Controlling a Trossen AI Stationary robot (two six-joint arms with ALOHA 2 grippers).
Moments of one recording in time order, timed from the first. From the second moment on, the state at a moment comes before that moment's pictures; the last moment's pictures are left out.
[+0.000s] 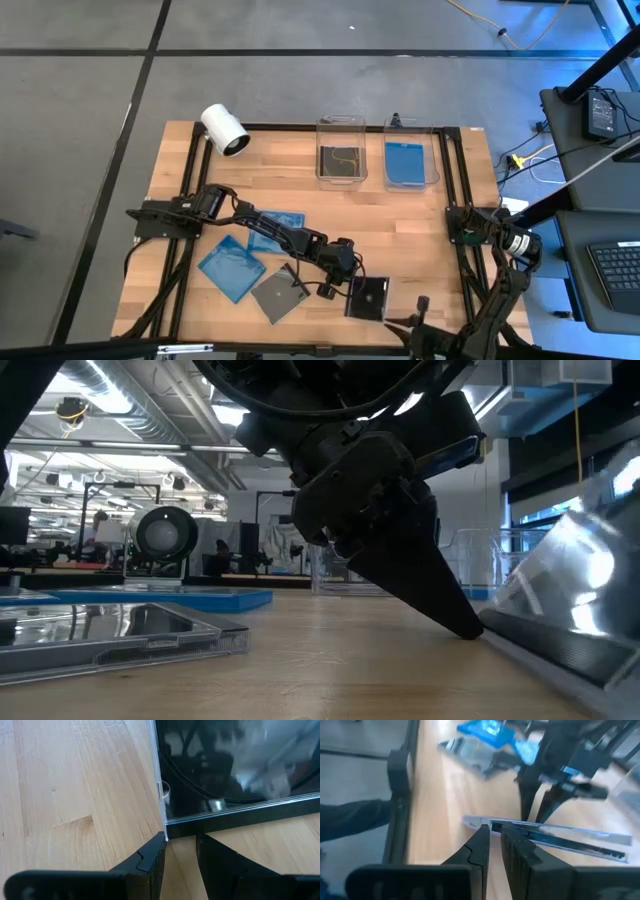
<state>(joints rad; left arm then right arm) -0.27 2.24 1.48 -0.08 0.07 0.04 1.15 2.06 1.37 -0.82 1.16 1.22</state>
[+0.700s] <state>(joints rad) -0.27 2.24 1.48 -0.04 0.07 0.04 1.01 2.06 1.36 -0.79 1.12 0.93</state>
